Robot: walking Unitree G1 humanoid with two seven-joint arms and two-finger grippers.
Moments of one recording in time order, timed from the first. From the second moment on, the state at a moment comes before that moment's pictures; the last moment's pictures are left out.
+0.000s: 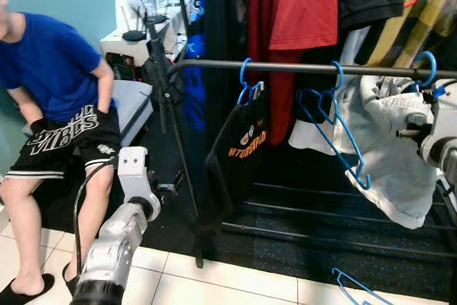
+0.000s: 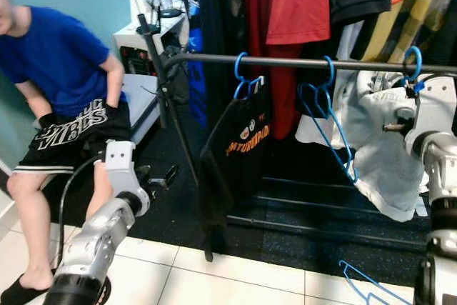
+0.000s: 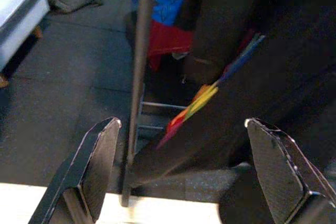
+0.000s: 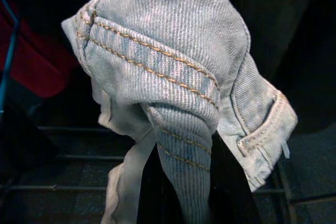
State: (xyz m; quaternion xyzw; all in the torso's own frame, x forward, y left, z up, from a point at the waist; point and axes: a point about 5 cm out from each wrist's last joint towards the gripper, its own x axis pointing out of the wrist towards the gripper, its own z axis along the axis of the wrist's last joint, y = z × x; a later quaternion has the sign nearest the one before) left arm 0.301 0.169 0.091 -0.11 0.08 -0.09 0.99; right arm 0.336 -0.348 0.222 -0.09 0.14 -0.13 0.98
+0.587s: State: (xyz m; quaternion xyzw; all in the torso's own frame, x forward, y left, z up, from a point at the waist) left arm 0.289 0.180 0.089 -0.09 0.10 -0.08 0.99; right arm 0.343 -0.356 0.194 -0.08 0.20 -0.14 0.97
